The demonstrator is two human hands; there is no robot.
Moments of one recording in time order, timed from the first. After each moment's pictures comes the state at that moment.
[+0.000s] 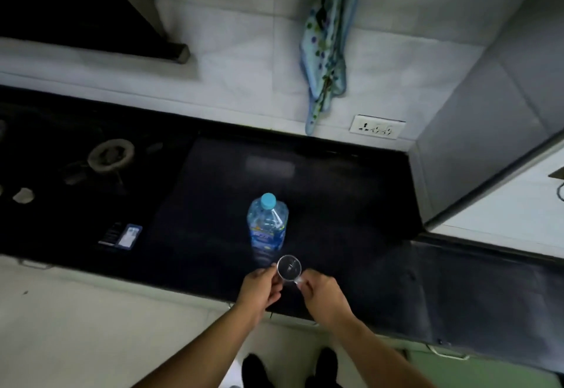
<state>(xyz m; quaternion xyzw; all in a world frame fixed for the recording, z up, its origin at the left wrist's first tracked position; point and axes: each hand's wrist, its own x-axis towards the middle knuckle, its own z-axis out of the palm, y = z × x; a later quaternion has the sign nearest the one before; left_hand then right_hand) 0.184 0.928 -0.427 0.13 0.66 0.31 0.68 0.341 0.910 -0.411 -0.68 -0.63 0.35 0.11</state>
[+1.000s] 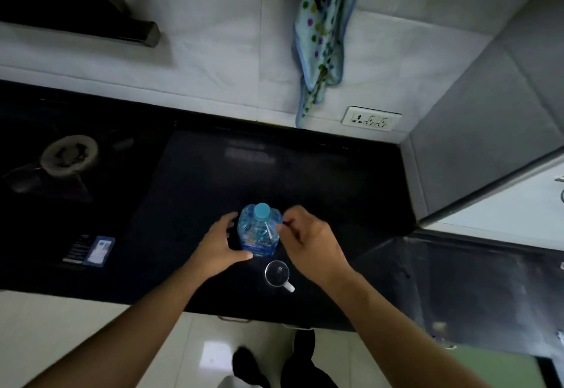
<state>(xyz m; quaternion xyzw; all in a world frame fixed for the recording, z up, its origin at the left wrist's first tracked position) 0.089 1.033 -0.435 0.57 0.64 0.17 0.49 0.308 1.000 -0.317 -0.62 -0.68 0.30 0.24</state>
